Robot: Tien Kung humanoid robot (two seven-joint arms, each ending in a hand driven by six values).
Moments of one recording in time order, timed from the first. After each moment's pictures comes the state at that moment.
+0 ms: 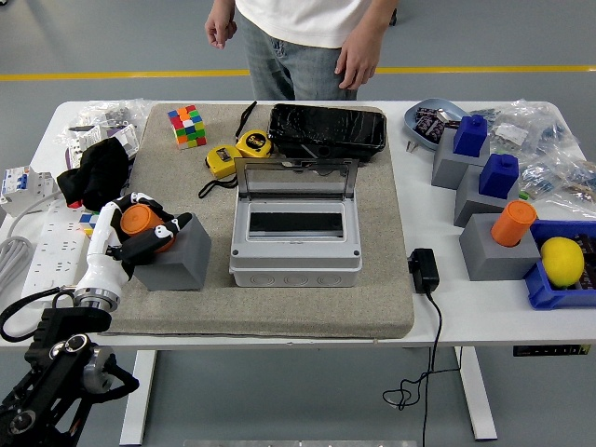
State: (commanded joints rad) left arm -0.03 0.03 -1.34 -1.34 1.12 0.24 -0.17; right arm 0.15 -0.22 0.52 0.22 -0.99 -0.14 -0.15
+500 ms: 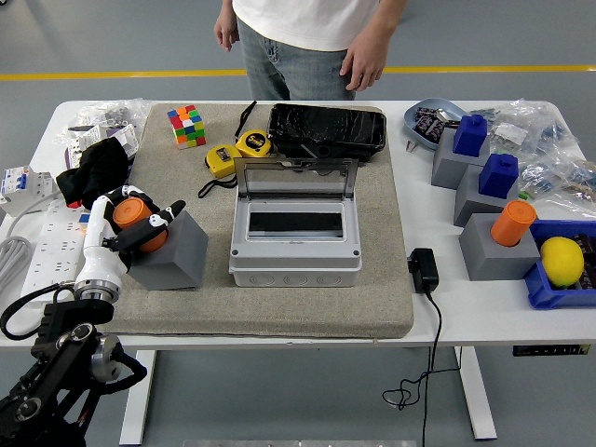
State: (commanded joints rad) left arm -0.06 0.02 -1.32 -1.34 1.09 0.30 -0.18; right arm 0.15 -0.22 0.53 0.22 -0.99 -0.14 -0.15
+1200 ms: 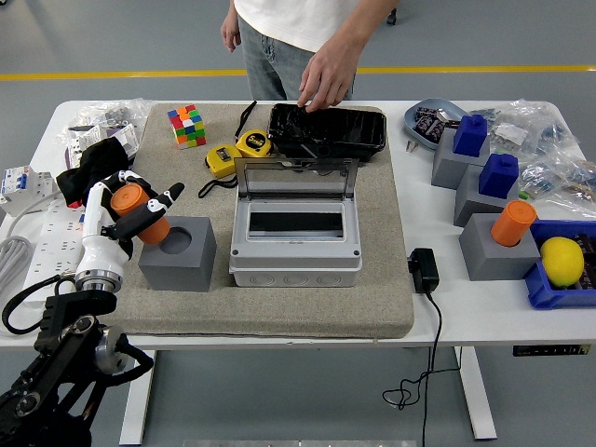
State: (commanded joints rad) left arm -0.07 0.03 -1.30 -1.41 1.06 0.38 -0.21; right arm 0.16 -0.22 0.53 0.22 -0.99 -0.14 -0.15
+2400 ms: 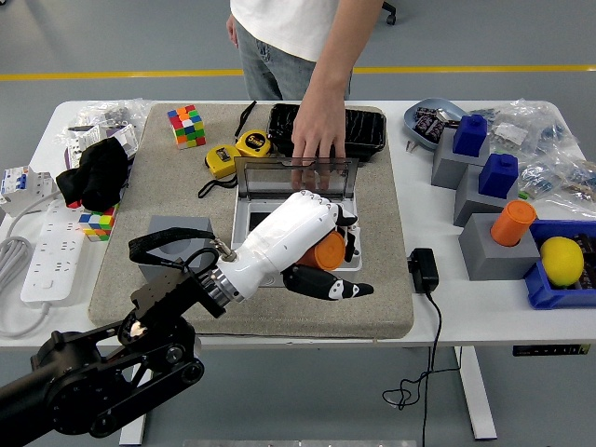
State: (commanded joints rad) left arm -0.47 0.20 -0.59 -1.45 1.92 0.39 -0.13; right arm 0.17 -0.23 0.50 0.22 -0.98 -0.14 -0.15
